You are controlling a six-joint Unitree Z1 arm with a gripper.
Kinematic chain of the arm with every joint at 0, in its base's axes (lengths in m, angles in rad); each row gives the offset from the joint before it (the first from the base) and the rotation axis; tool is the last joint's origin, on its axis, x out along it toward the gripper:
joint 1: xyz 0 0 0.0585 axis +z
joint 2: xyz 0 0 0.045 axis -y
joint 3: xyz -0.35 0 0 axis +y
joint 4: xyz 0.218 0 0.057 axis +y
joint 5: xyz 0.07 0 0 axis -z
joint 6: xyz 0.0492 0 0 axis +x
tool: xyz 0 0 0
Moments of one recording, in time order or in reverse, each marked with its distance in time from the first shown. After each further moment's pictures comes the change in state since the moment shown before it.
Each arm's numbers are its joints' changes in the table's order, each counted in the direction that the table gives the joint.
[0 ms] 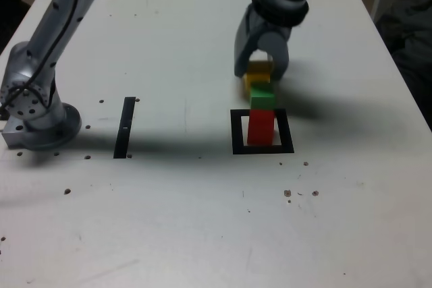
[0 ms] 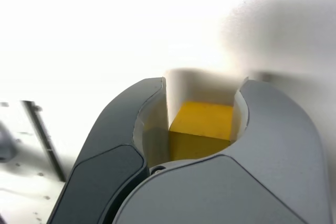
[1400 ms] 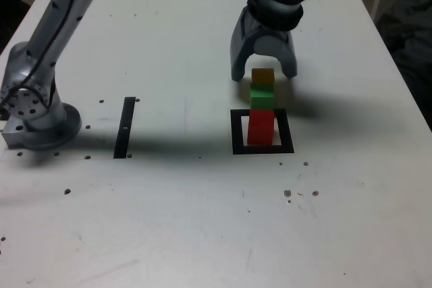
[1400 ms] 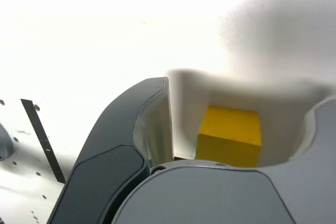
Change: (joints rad) arm 0.011 -0.024 0.060 -0.057 0.021 -0.018
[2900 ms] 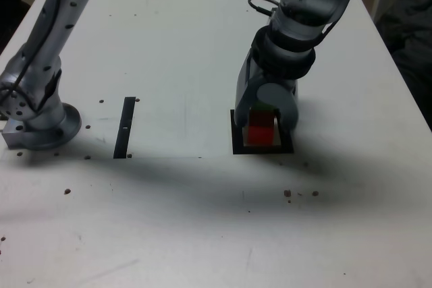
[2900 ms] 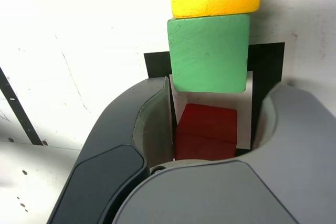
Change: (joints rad) arm -0.282 0.049 0.105 -0.072 0.057 -0.165
